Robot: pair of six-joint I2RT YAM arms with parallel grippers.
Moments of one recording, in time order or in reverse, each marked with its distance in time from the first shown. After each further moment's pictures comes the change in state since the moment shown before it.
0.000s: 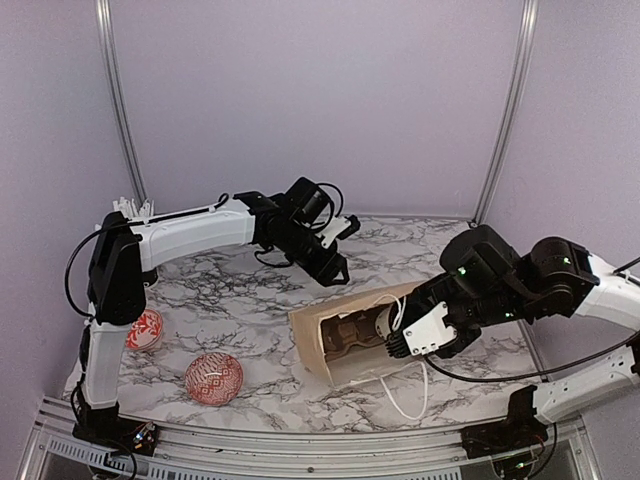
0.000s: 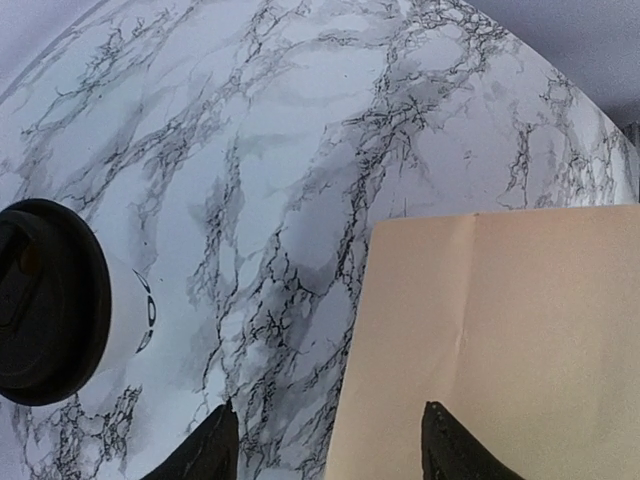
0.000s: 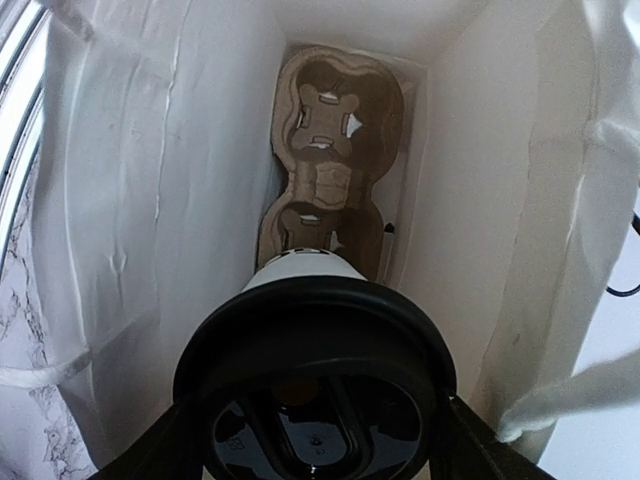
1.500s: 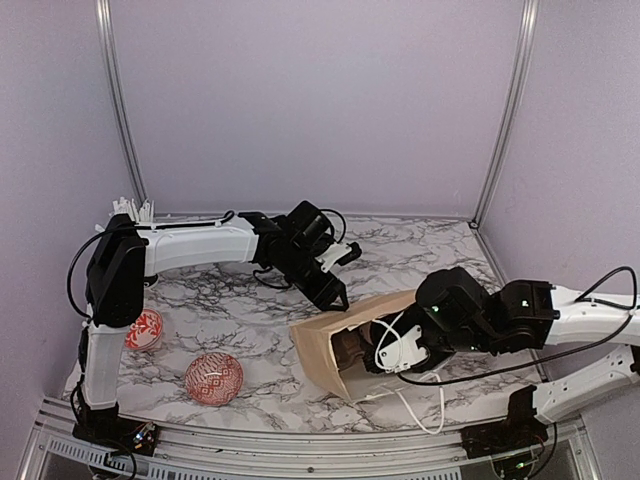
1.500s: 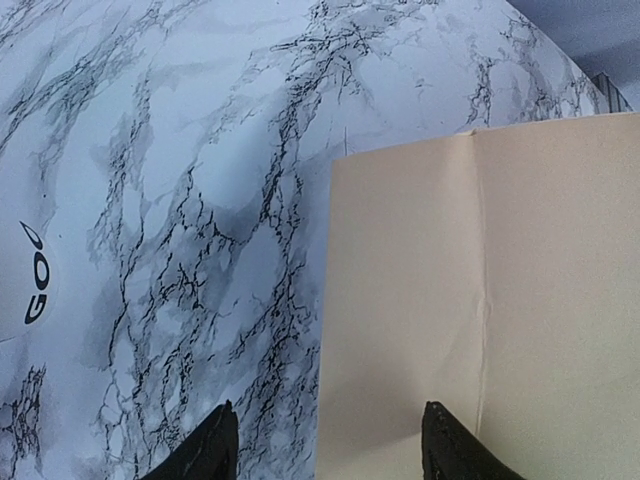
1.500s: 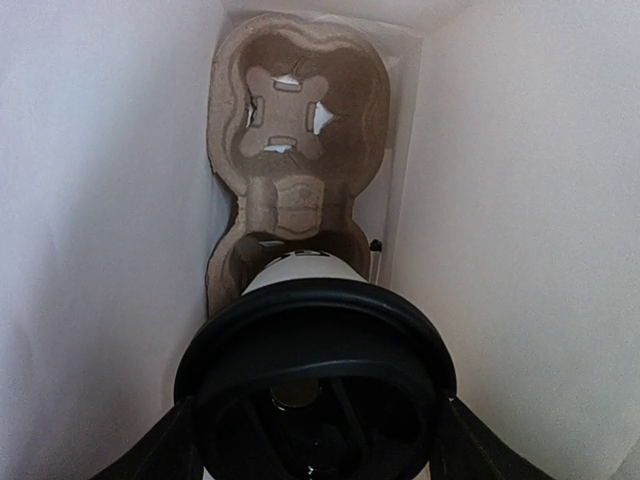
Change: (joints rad) left arm -0.028 -0.019 -0.169 0.067 0.113 -0.005; right arm 0.020 -0.010 -0.300 0.378 0.098 -0.040
